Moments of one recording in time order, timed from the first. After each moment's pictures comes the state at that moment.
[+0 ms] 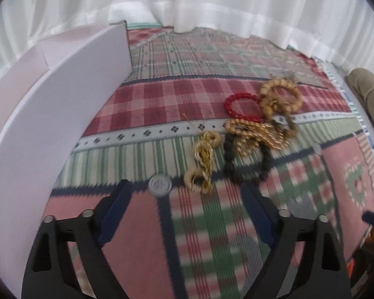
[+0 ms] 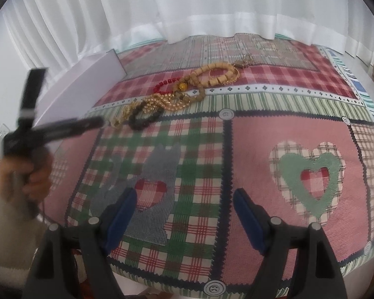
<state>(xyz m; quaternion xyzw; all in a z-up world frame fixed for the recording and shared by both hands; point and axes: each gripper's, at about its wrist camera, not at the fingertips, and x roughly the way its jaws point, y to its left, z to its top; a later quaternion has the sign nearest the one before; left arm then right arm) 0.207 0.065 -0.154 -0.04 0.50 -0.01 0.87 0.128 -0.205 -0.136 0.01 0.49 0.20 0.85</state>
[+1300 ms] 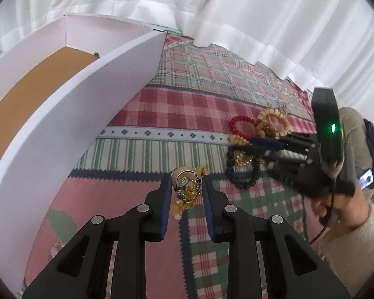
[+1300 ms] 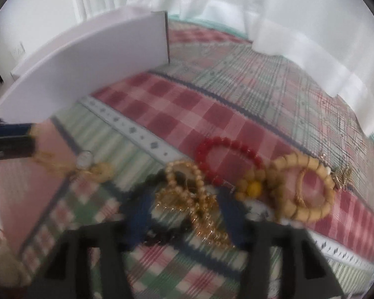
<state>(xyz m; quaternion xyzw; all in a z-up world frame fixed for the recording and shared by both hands) 0.172 0.125 -0.115 -0.15 0.48 -0.02 0.86 0.287 -0.047 -0.174 -0.22 0.46 0.33 0.80</state>
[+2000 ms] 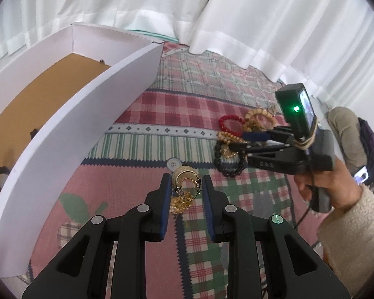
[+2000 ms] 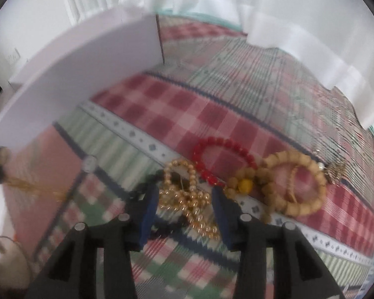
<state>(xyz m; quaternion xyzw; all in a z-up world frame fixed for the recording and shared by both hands) 0.138 0.123 -0.087 -0.15 0.47 -0.02 0.87 0.299 -0.046 -0.170 -0.20 0.51 0.32 0.77</state>
